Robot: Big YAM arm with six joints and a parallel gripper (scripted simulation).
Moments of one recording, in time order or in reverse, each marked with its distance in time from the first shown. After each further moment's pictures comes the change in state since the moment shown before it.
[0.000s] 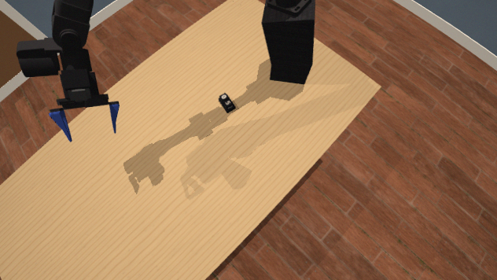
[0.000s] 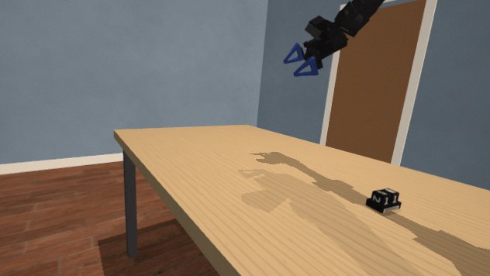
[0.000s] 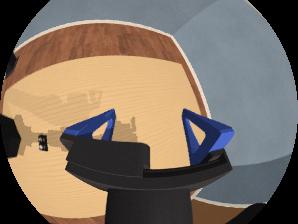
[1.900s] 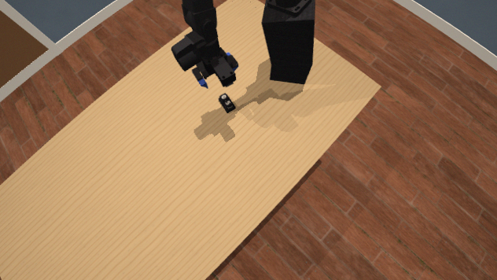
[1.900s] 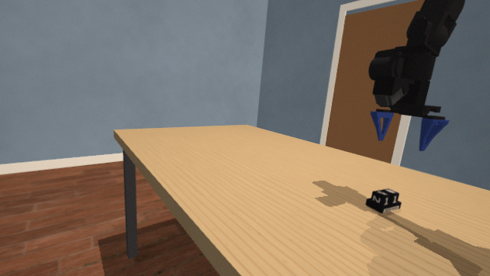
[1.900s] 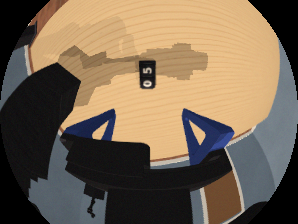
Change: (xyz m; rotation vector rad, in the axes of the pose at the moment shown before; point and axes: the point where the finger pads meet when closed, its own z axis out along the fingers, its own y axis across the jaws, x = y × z) arm 0.065 0.401 -0.106 -0.525 0.839 0.119
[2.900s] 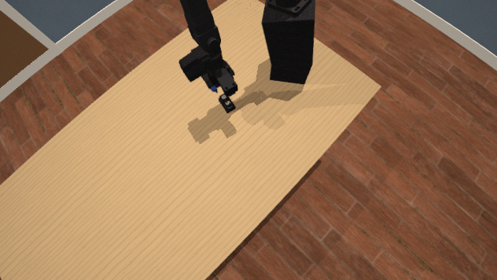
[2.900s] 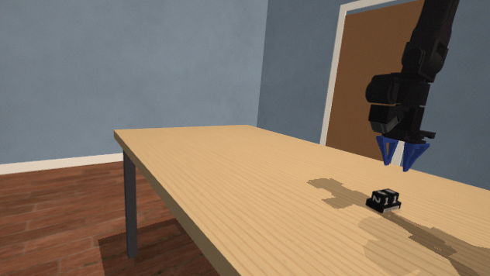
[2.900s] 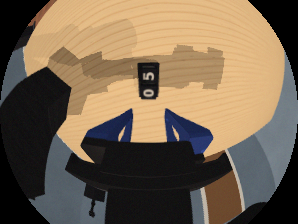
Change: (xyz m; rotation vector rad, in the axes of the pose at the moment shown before) arm 0.001 0.003 0.058 -0.004 0.003 0.005
